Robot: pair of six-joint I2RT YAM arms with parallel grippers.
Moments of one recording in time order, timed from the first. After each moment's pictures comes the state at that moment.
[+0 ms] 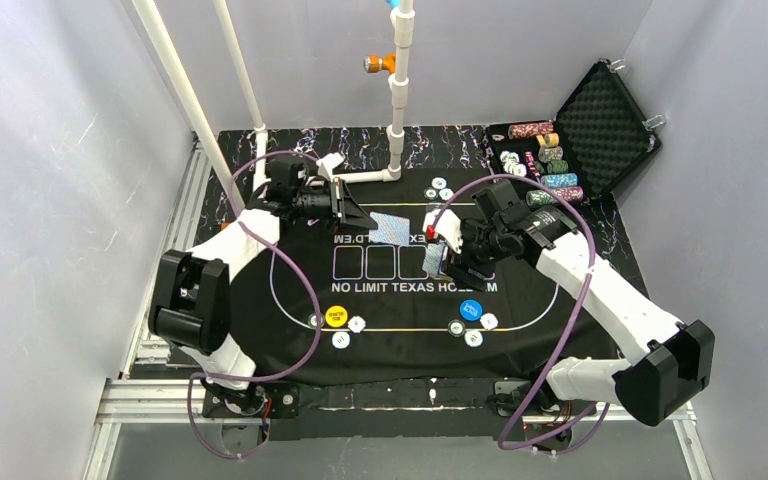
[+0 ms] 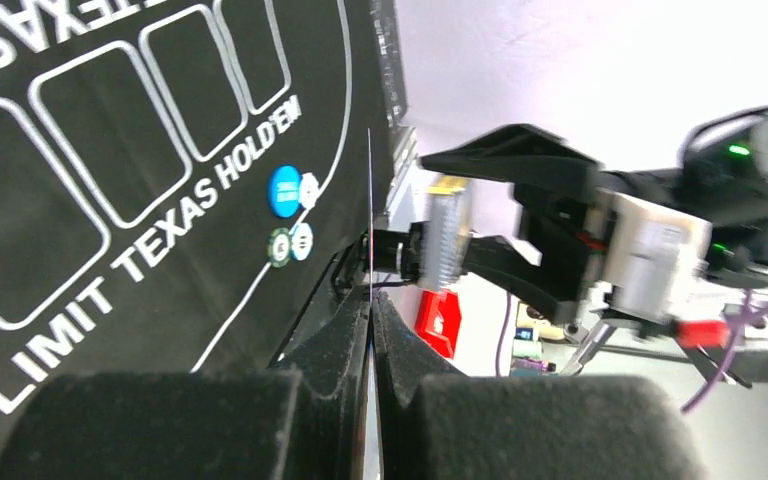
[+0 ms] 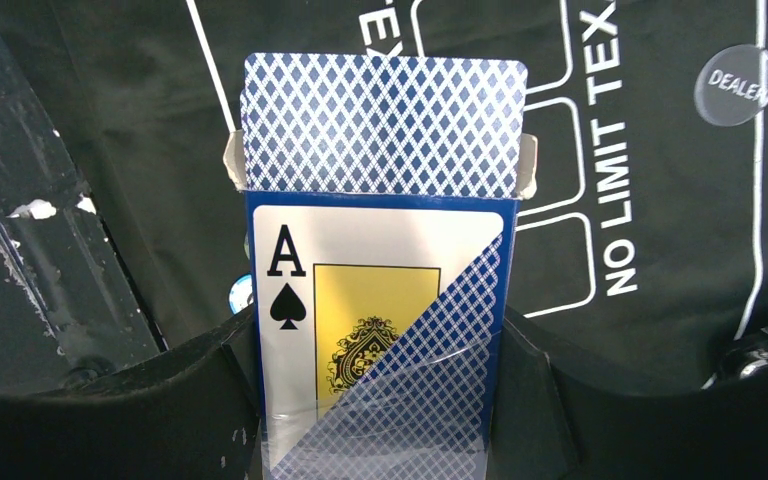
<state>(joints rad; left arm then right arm) -0.29 1.60 1.09 -0.06 1.06 -0.81 0.59 1.24 1.14 -0.97 -0.36 -0.71</state>
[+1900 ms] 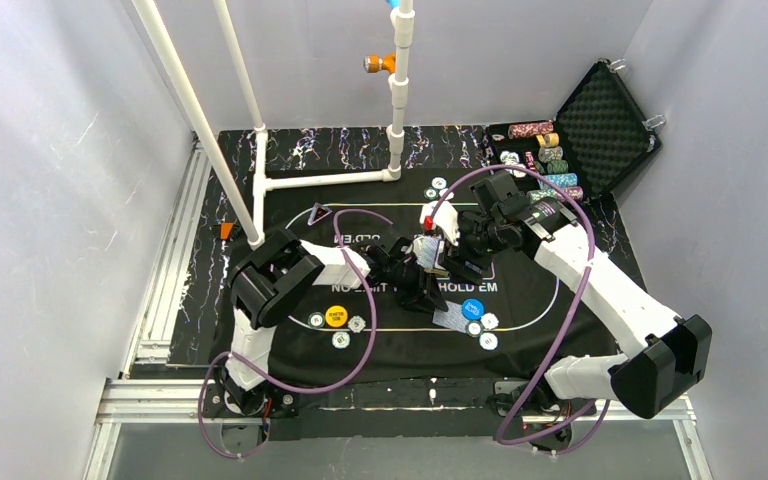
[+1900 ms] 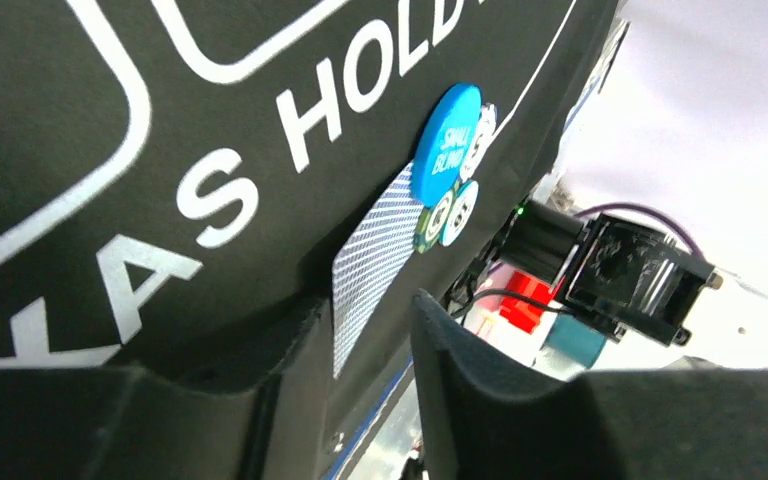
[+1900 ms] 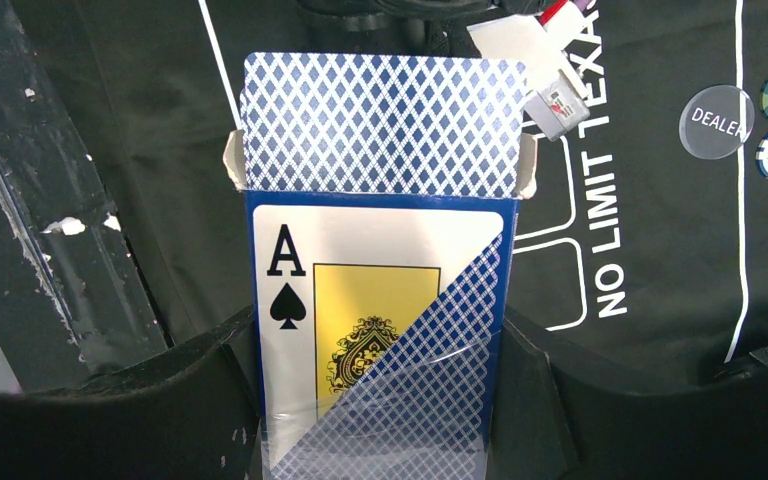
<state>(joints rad) -0.84 2.01 1.05 0.11 0.64 -0.95 0.59 1.28 1.24 -1.00 -0.41 -0.70</state>
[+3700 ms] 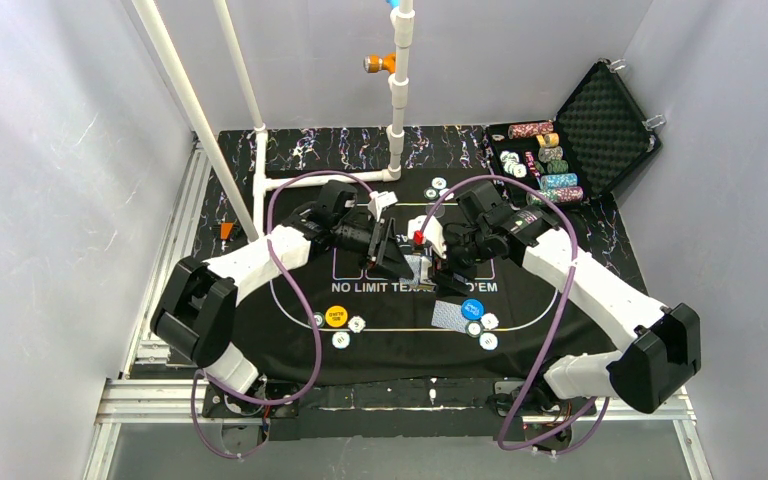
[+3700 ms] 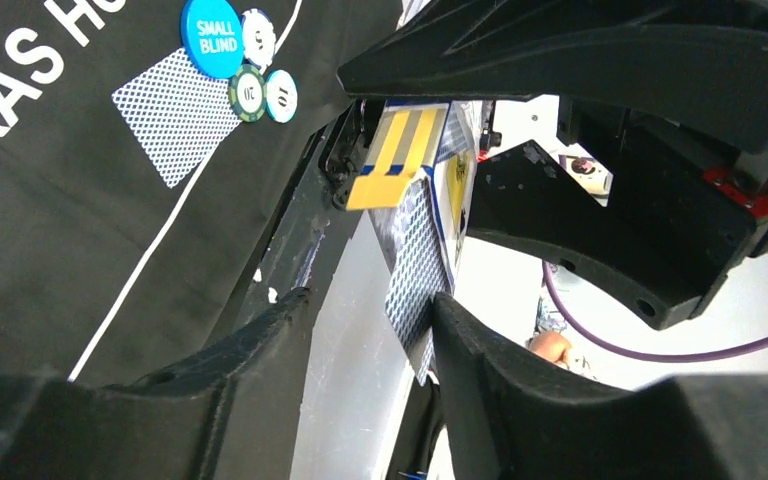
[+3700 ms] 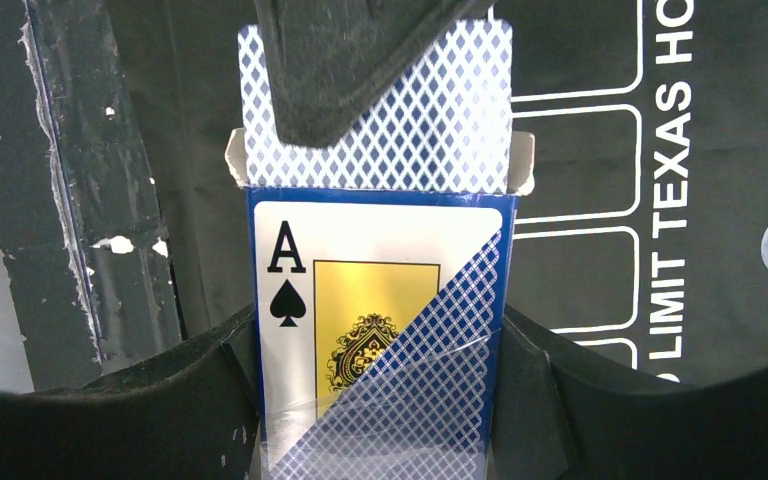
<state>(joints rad) -0.58 1.58 1.04 -0.21 1.02 -0.67 0.64 1.30 1.15 -0.90 -0.55 -0.73</state>
